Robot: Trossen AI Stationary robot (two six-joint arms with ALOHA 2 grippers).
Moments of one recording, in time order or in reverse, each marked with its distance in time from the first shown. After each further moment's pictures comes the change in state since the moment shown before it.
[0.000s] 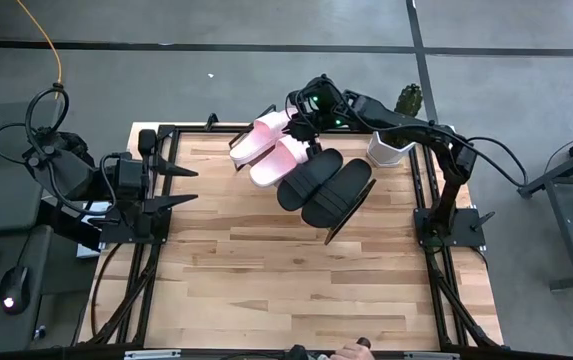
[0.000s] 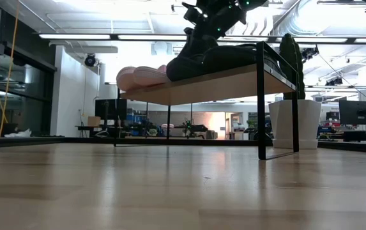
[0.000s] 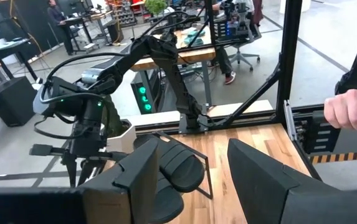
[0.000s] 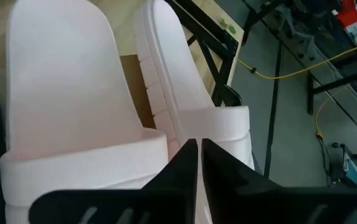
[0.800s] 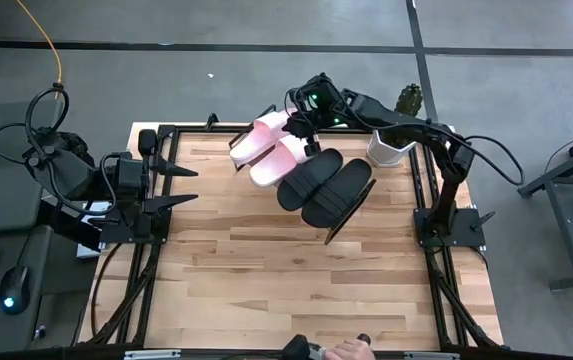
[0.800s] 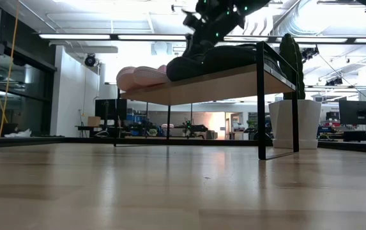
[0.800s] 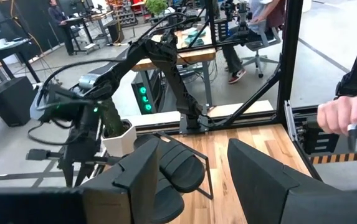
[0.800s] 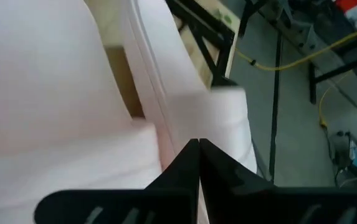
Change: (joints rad) left arm 0.000 0.000 0.000 0.001 -0.001 0.000; right arm -0.031 0.028 0.000 0.023 -0.003 0.040
